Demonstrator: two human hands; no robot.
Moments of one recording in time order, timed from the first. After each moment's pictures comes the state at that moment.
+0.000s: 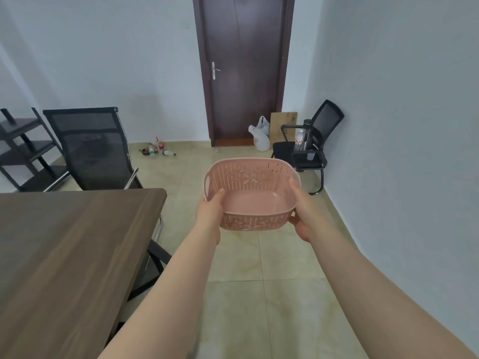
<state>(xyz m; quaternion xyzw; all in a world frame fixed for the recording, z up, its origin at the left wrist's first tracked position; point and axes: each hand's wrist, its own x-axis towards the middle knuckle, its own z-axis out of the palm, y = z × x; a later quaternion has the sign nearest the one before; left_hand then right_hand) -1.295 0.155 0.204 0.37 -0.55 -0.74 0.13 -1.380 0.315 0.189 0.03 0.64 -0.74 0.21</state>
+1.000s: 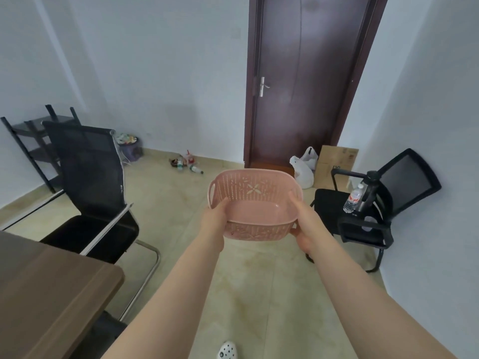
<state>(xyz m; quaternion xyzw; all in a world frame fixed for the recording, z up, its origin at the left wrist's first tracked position) -1.764 -0.006 0.190 0.45 -0.48 -0.72 0.21 -1.886 0.126 0.169 -0.04 0.64 -0.70 0.30</state>
